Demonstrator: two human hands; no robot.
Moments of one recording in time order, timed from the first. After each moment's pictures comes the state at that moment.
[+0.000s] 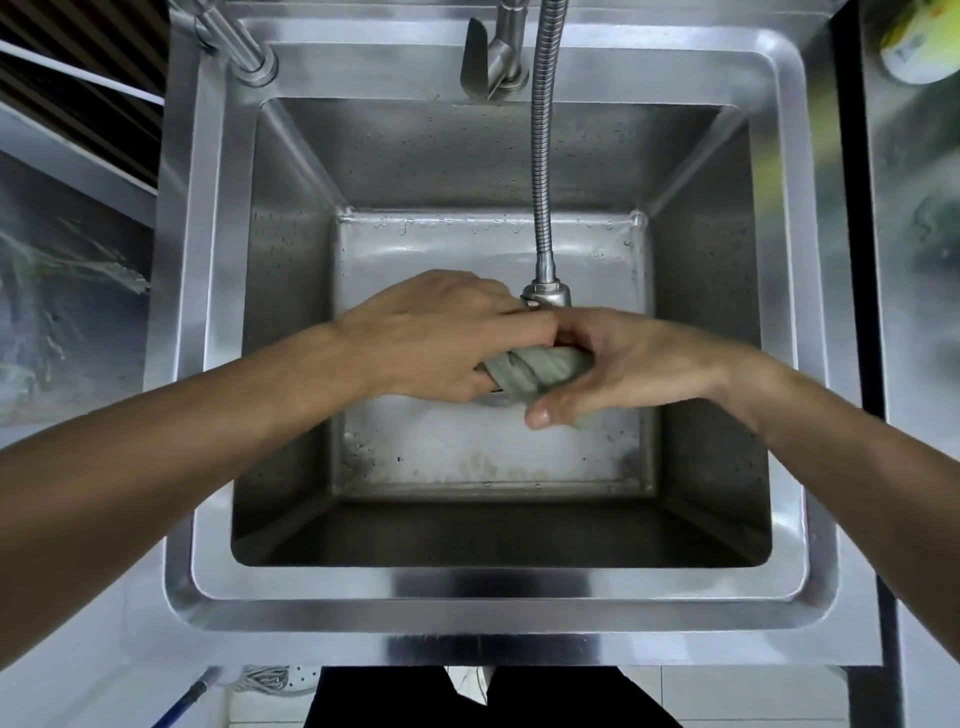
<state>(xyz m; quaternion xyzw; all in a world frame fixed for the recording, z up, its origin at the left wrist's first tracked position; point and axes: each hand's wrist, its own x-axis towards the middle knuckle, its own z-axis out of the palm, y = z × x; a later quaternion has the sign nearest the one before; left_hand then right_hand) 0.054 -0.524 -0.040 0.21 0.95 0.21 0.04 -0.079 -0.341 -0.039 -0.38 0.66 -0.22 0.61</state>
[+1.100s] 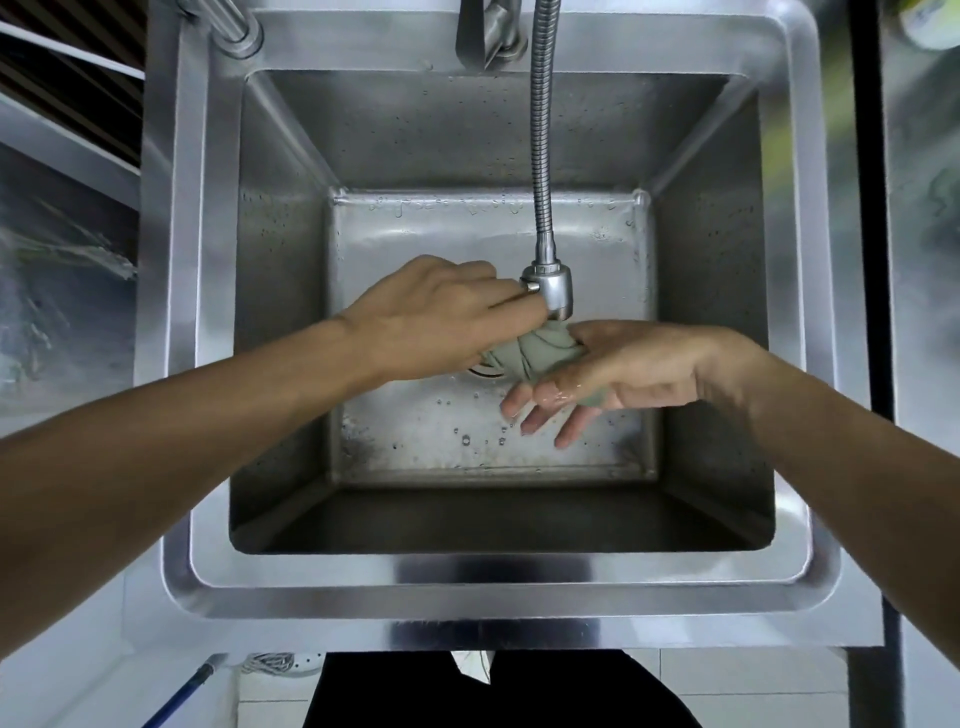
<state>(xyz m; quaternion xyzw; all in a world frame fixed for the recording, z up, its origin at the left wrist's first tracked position) 0.061 -0.526 -0.071 0.22 0.97 0.10 -0.08 -0.075 -0.335 -0.065 -0.18 0.49 -0.29 0.80</state>
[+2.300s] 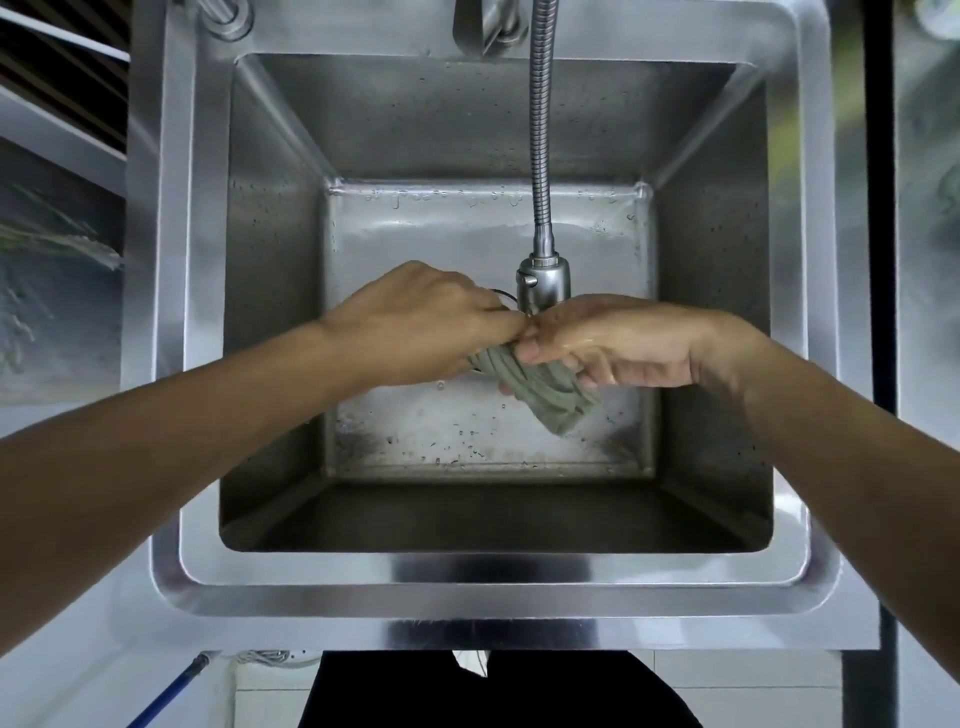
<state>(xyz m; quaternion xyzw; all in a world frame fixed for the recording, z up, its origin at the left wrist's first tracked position) 0.064 -0.524 -0.067 0.17 0.98 0.12 0.06 -0.080 -0.345 -0.066 -0.19 0.54 -0.31 0.76</state>
